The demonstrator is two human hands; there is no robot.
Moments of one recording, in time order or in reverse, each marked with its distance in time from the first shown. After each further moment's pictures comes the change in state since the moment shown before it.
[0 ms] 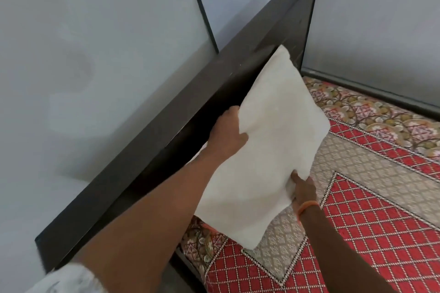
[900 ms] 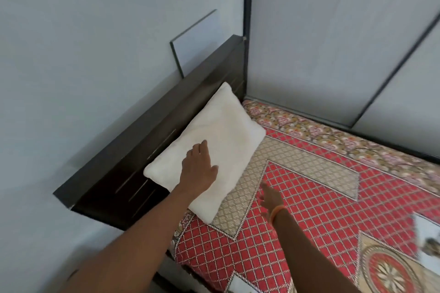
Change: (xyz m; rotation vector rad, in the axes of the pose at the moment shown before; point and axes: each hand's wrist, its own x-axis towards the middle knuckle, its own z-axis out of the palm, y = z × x) left_hand -0.225 0.043 -0.012 0.158 0.022 0.090; right_hand -0.199 -0.025 -0.119 -0.309 -0.010 0.044
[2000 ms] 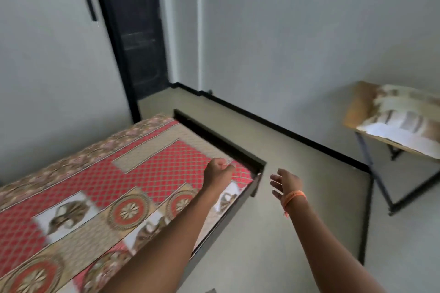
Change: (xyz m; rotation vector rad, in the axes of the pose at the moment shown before) left_hand -0.788 0.731 0.271 -0.590 -0.974 0.797; right_hand -0.639 0.445 -0.841 1.127 1.250 -0.214
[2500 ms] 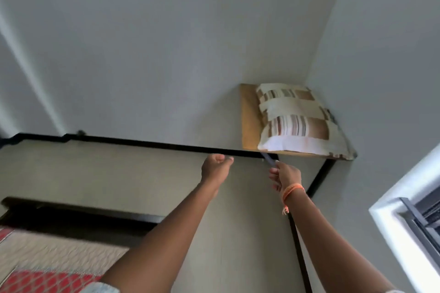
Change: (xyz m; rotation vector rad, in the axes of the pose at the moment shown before) left_hand 0.257 0.198 0.388 -0.033 -0.531 0.120; right_hand 0.298 -0.222 -0.186 0.227 0.531 -0.127
